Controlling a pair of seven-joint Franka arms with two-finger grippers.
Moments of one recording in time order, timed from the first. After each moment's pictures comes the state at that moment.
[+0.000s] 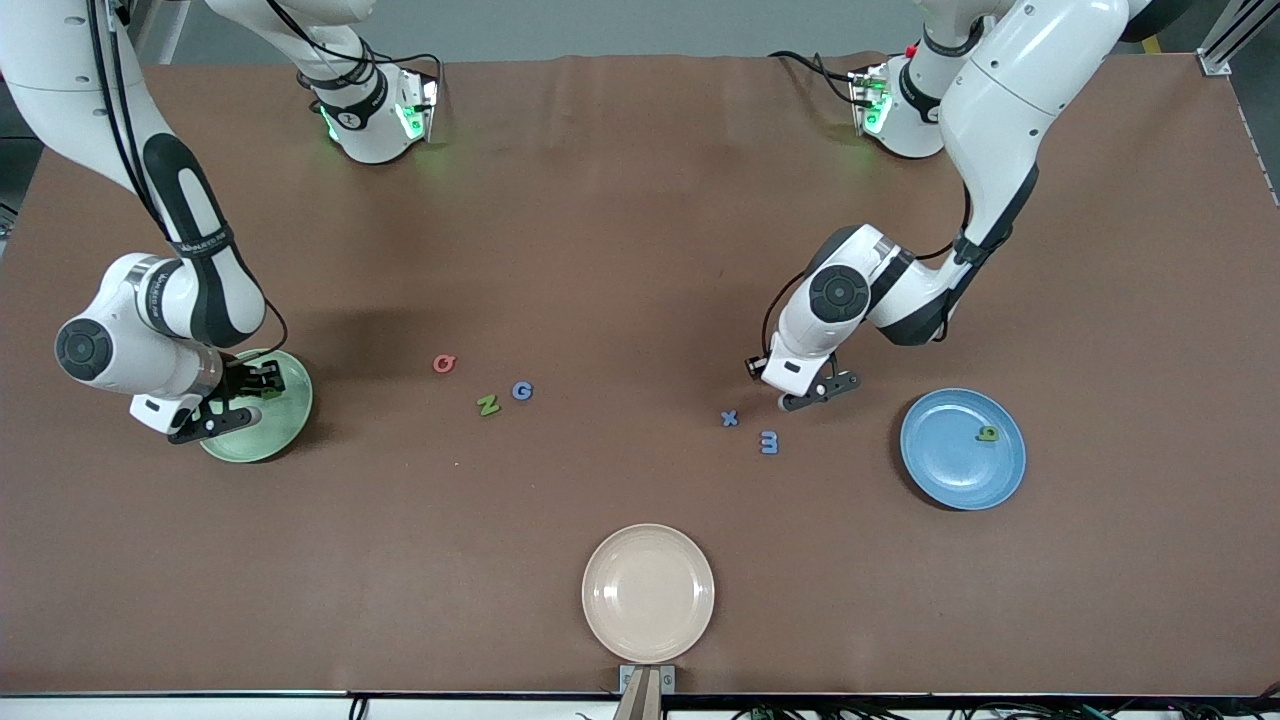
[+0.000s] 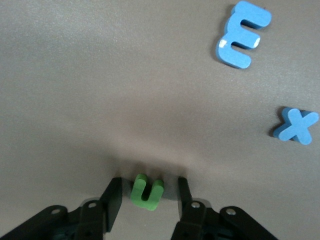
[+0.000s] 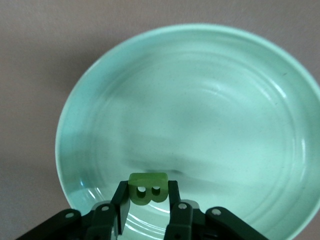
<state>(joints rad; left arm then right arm) -0.08 0.60 -0.46 -2.02 0.32 2.50 -1.07 -0.06 0.48 -0.14 -2.05 0.05 2.35 -0.51</state>
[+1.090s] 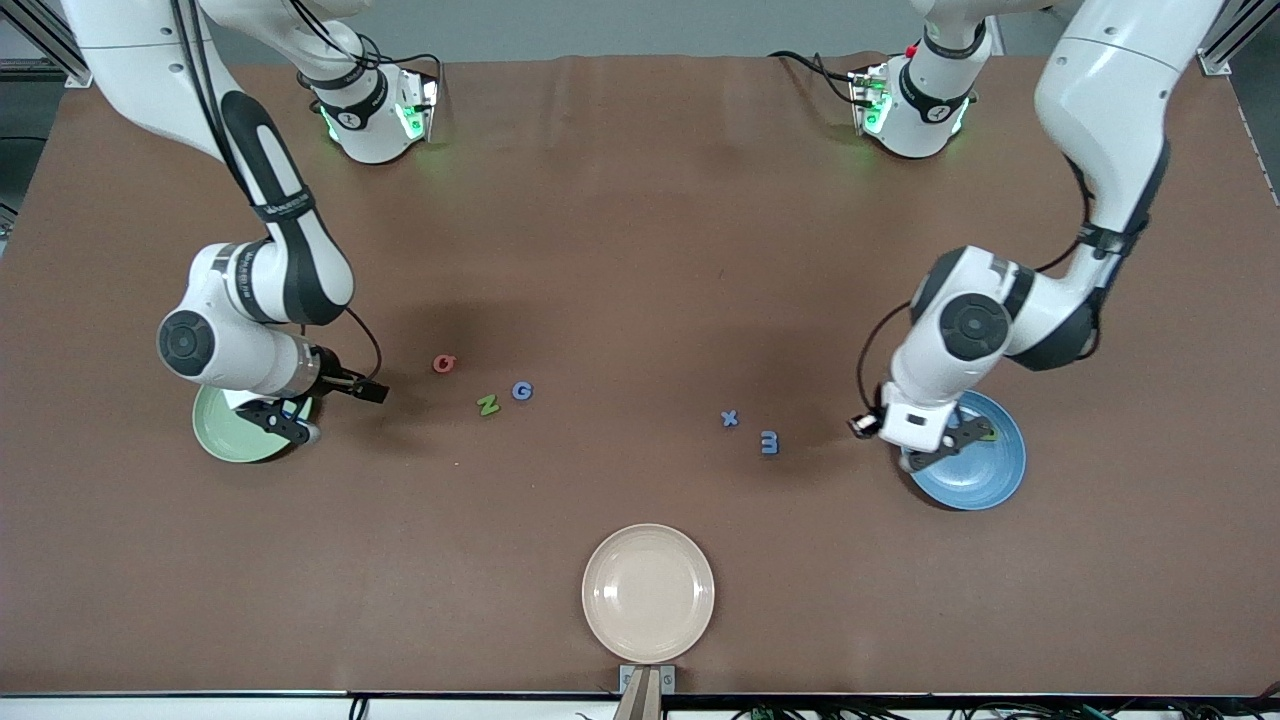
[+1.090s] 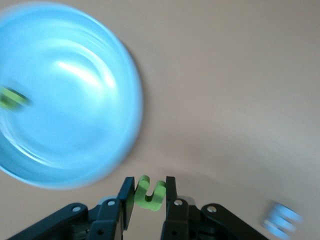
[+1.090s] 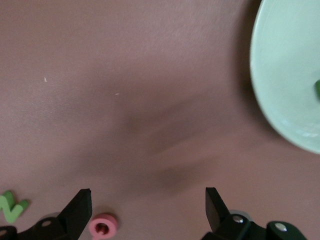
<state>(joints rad) 0.18 0.52 -0.45 -1.87 0.41 2.35 -0.94 0.22 0.40 -0.10 -2.08 0.20 2.32 0.47</state>
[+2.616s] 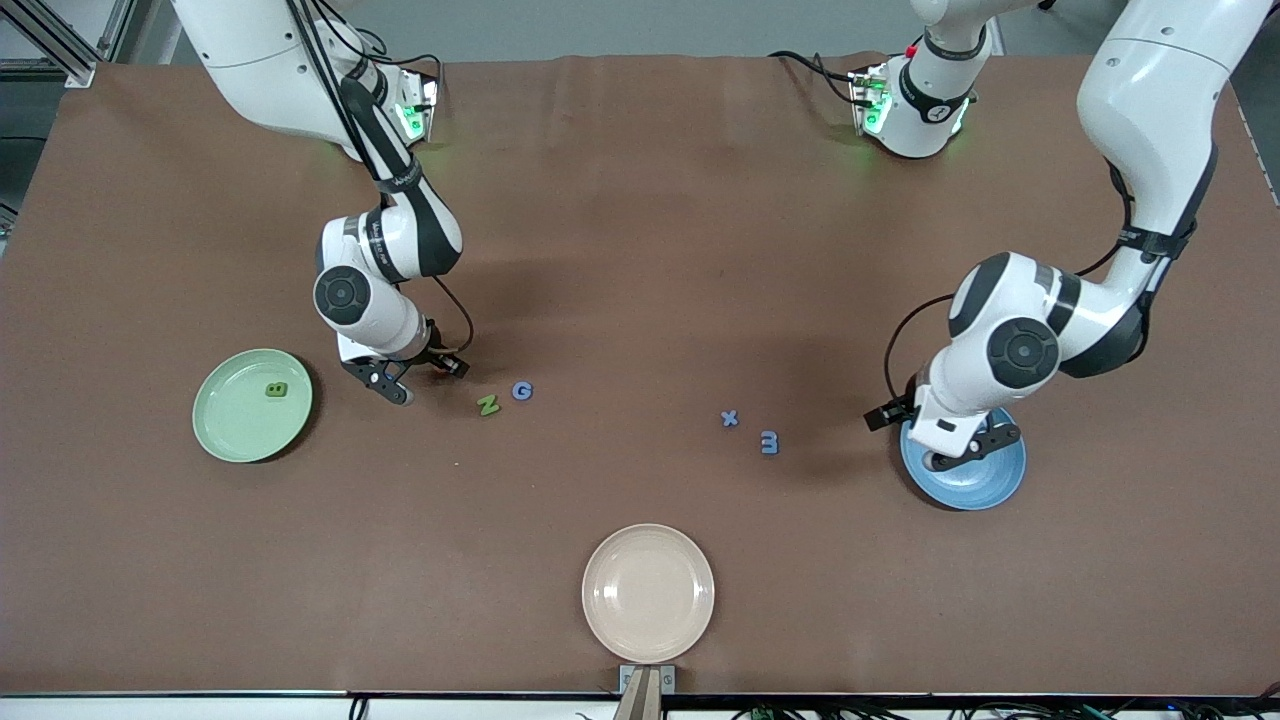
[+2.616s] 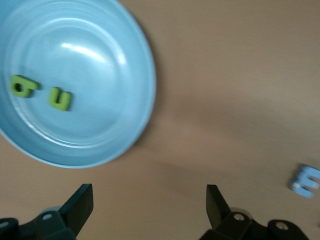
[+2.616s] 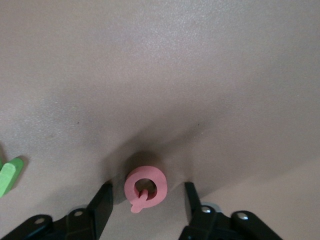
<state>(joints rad) 0.27 0.56 -0.60 -1.82 0.37 2.18 -0.82 0.45 0.42 -0.11 -2.23 0.20 2.55 0.76</state>
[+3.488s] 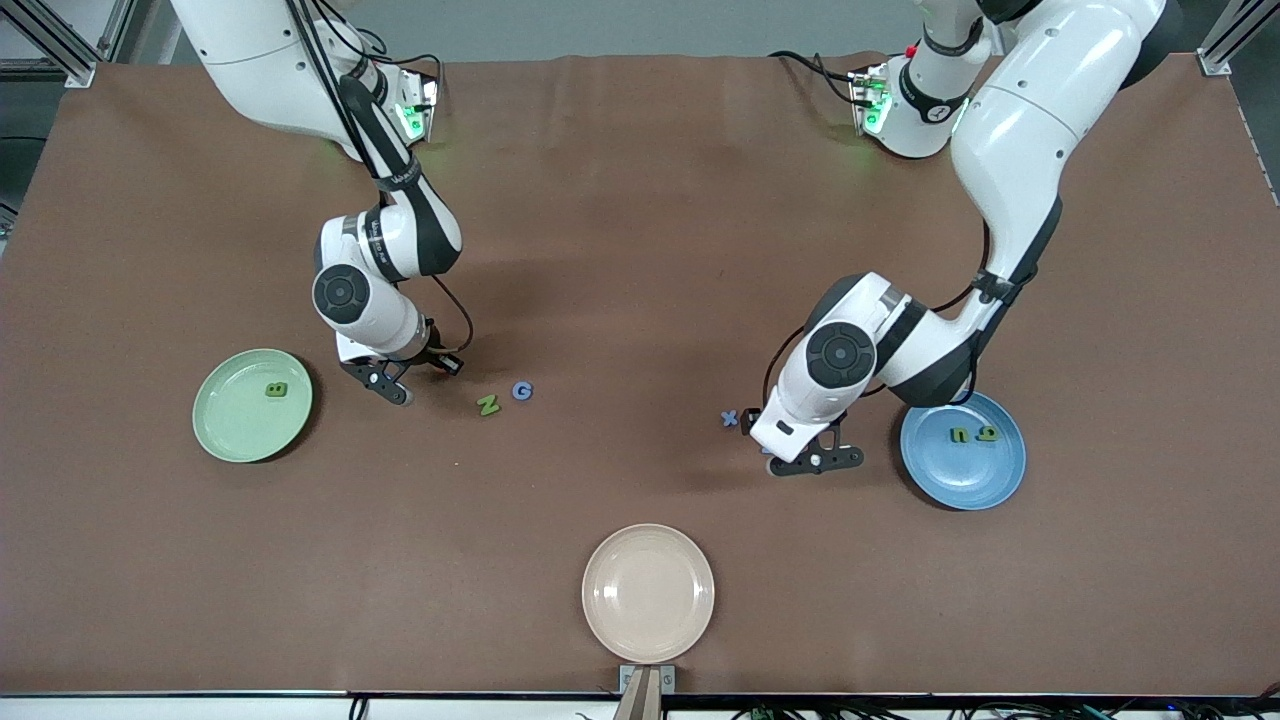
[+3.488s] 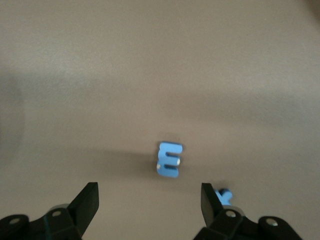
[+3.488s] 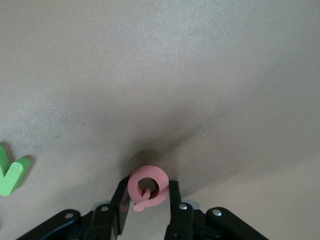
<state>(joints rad) -0.07 0.77 -0.51 -1.56 0.44 2.20 -0.81 0.45 0.41 -0.11 -2.23 0.19 2.54 0.75</state>
